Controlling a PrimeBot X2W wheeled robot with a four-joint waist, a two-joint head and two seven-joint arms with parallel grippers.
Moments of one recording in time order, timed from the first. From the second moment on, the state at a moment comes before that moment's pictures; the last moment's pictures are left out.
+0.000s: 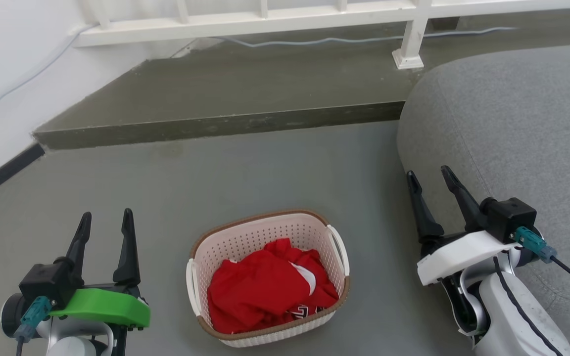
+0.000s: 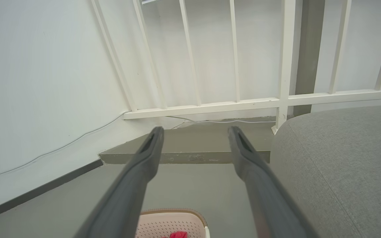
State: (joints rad) left arm -0.04 0.06 -0.05 0.14 -0.29 -0.09 -0.25; right arm -0.15 -0.09 0.27 0.25 0.29 0.03 -0.25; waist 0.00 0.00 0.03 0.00
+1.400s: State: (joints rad) left arm -0.23 0.07 -0.02 0.26 -0.38 -0.12 -0.25; right arm -0.34 -0.06 0.28 0.18 0.27 0.03 -0.25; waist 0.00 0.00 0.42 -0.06
